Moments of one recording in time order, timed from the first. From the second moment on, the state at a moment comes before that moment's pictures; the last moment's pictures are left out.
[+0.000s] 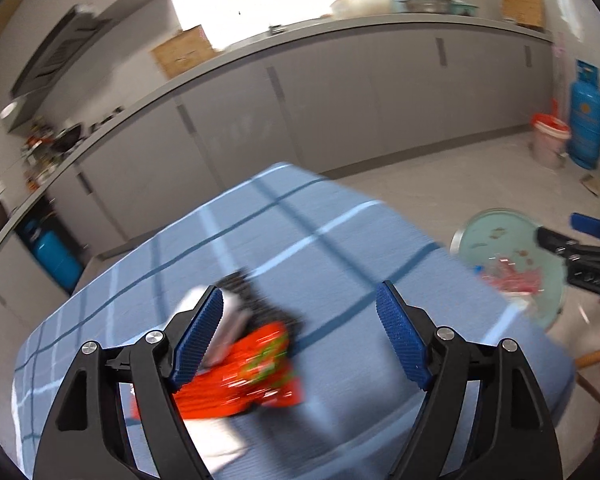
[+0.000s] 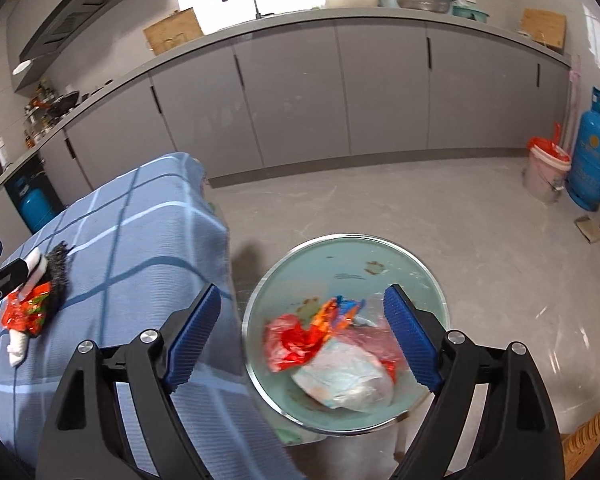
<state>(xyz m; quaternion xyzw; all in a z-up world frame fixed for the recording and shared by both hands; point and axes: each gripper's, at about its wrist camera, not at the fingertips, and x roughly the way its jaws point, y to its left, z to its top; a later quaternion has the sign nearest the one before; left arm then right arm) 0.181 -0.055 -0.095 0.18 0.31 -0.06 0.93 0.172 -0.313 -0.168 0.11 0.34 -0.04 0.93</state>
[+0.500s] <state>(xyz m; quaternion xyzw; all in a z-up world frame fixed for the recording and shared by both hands) 0.173 0.117 -0.128 0.12 0.38 0.11 0.91 0.181 -0.201 -0.147 0.07 0.34 0.06 0.94</state>
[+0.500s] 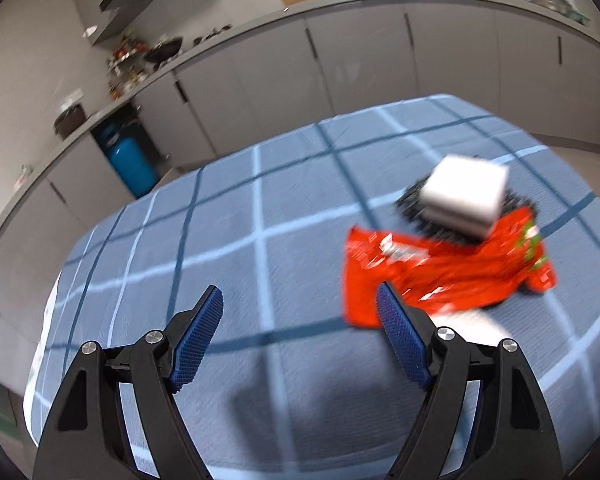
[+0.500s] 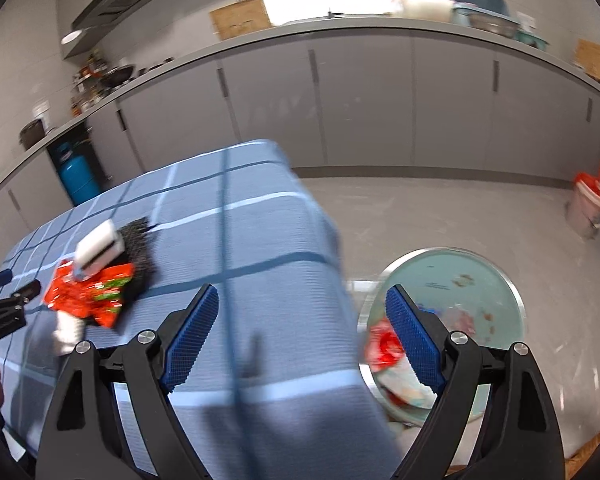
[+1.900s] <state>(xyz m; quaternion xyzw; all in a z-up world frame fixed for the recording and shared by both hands) 0.182 0.137 -0.127 0.04 0.39 0.10 0.92 0.167 -0.087 -0.120 0.00 0.36 0.15 0.92</state>
